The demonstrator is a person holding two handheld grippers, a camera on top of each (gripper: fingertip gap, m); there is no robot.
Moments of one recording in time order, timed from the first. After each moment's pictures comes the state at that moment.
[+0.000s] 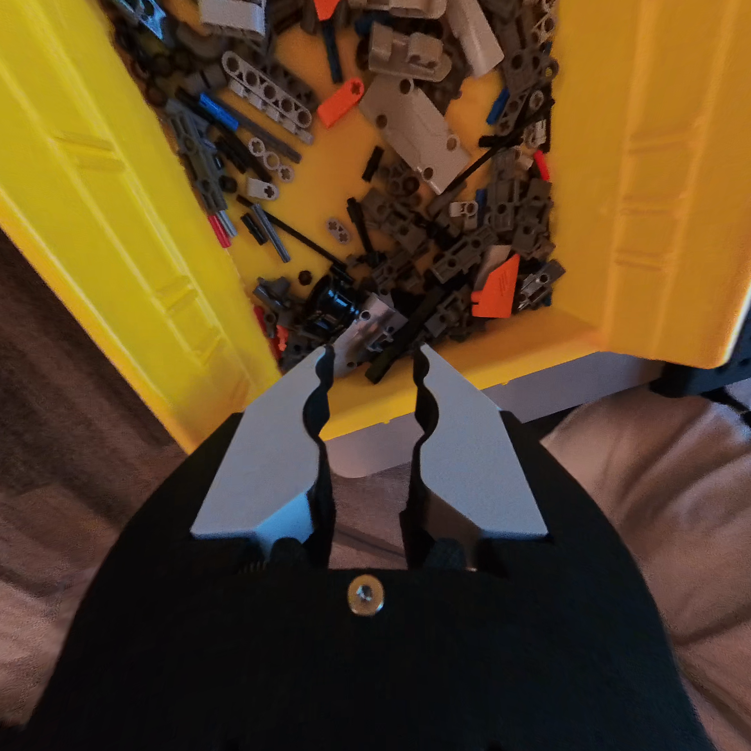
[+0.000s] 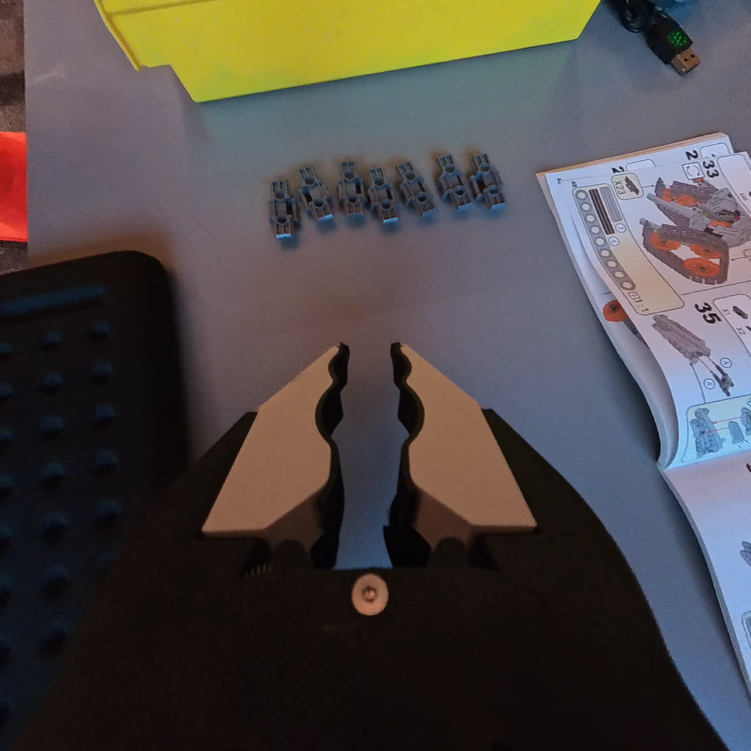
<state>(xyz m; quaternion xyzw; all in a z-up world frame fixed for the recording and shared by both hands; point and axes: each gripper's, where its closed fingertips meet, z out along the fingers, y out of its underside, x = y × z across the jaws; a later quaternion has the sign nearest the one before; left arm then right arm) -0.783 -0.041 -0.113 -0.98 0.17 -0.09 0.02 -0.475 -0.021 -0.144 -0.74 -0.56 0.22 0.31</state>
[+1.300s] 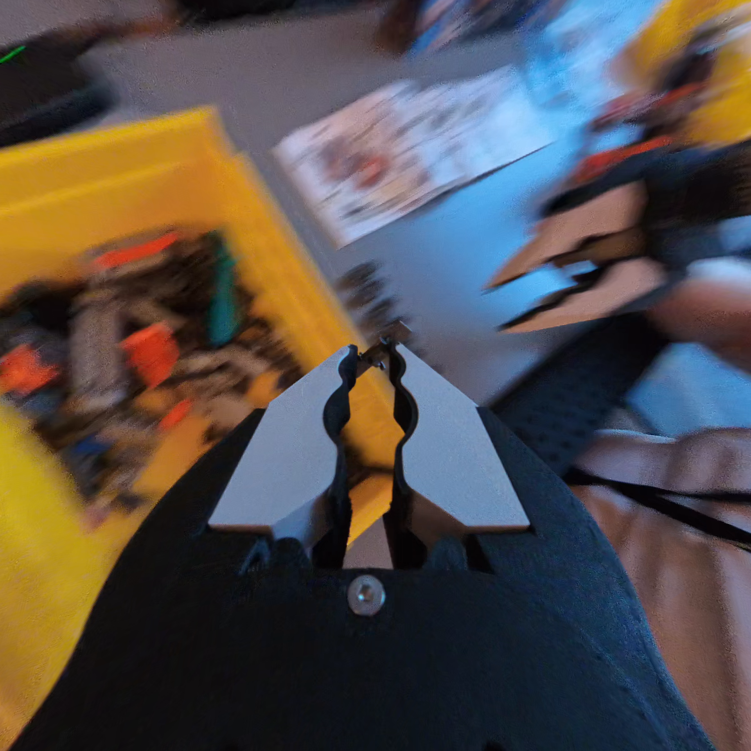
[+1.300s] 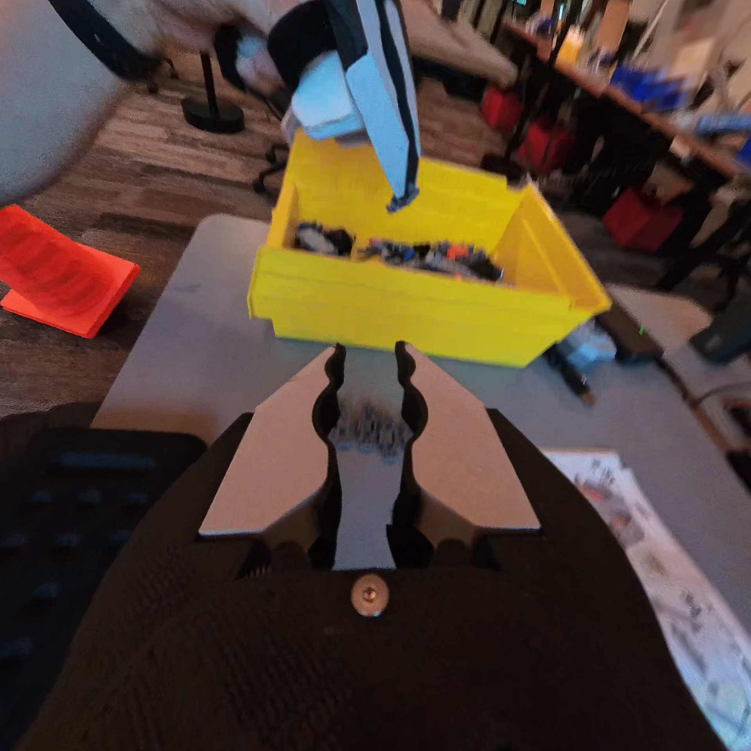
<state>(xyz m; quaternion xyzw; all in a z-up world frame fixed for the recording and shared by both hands) -0.649 -0.001 -0.015 -0.87 0.26 -0.27 0.32 -0.564 -0.028 -0.043 -0.56 -0.59 0.32 0.48</state>
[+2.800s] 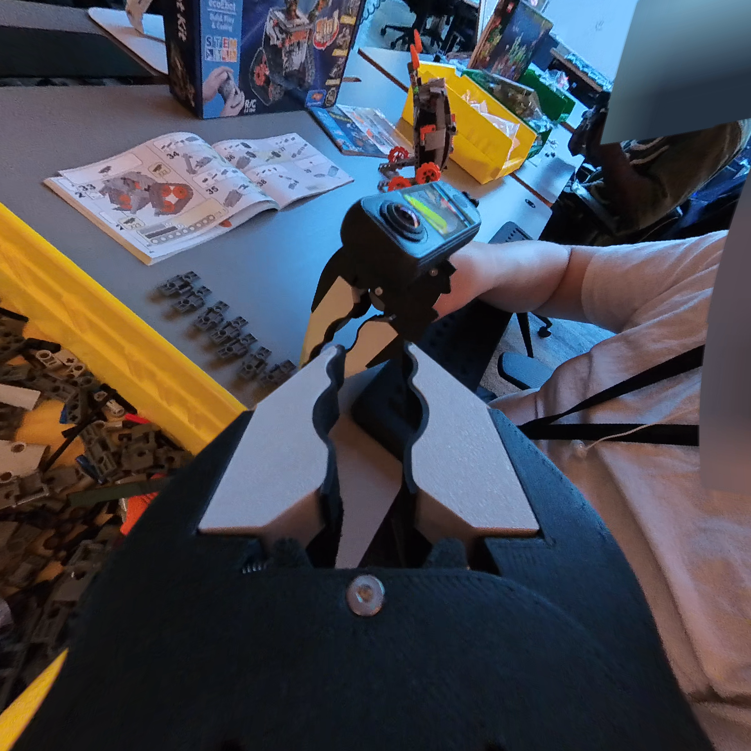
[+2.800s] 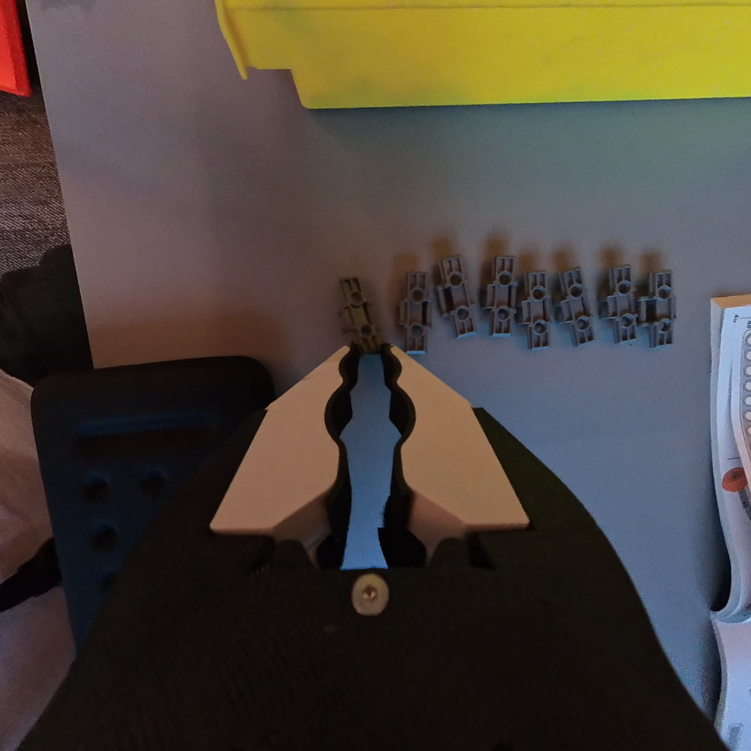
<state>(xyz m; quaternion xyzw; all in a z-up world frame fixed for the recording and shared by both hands) -0.600 -0.108 -0.017 -0.76 0.32 -0.42 0.38 -0.560 -0.071 -0.166 -0.73 -0.64 0.13 0.20</state>
